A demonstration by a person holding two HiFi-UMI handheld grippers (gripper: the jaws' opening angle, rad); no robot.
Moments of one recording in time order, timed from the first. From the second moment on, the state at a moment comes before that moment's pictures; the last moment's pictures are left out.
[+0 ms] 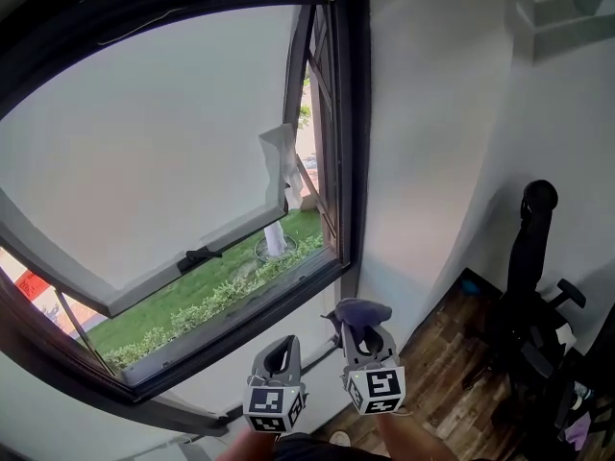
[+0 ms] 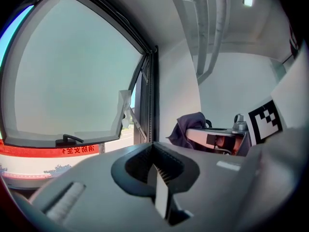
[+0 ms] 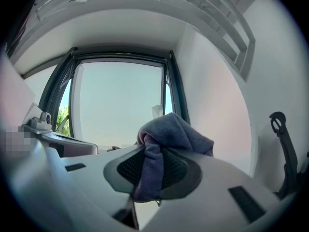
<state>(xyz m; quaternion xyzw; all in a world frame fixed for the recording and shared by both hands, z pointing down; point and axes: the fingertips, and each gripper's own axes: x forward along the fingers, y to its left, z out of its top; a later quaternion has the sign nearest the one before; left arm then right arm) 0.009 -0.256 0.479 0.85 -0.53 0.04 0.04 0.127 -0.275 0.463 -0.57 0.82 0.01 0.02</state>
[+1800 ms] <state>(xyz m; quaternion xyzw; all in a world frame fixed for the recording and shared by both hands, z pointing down) -0.051 -0.307 0.458 0.83 -0.56 -0.01 0.05 0.118 -0.462 0.236 -0.64 0.74 0.21 0.06</state>
